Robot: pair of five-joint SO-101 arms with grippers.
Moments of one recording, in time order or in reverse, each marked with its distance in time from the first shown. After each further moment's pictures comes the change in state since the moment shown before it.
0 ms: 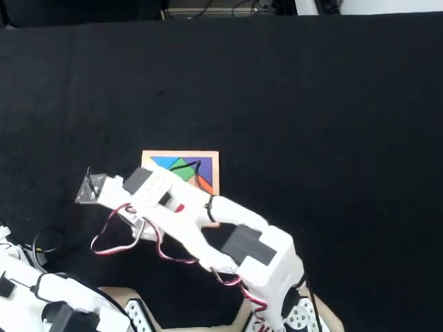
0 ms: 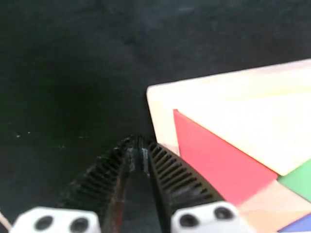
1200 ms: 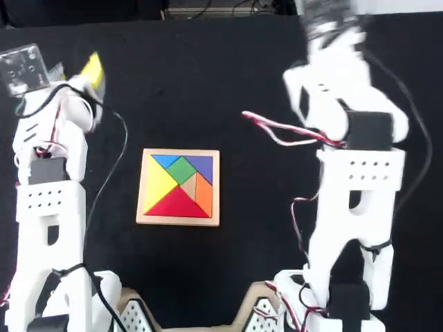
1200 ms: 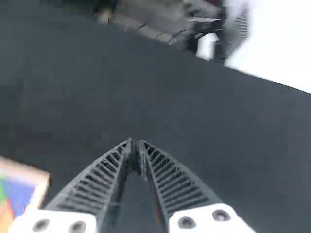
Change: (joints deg) left arm 60.0 0.5 -32.0 -34.4 44.1; right arm 55.7 -42.4 -15.1 -2.0 -9.5
